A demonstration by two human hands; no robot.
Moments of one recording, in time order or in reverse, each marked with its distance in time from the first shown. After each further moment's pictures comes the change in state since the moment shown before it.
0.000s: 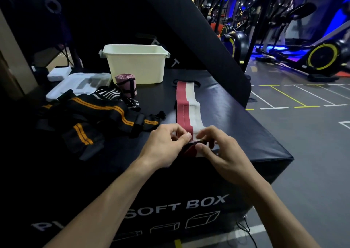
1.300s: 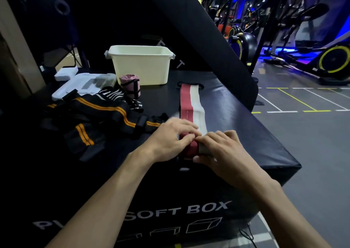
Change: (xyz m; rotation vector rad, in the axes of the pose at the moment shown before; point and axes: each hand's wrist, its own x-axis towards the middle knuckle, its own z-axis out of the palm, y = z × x) left_hand 0.034 -0.005 -0.004 0.237 -0.158 0.432; right_hand 0.015 0.004 -0.001 -0.571 -0.141 -0.169
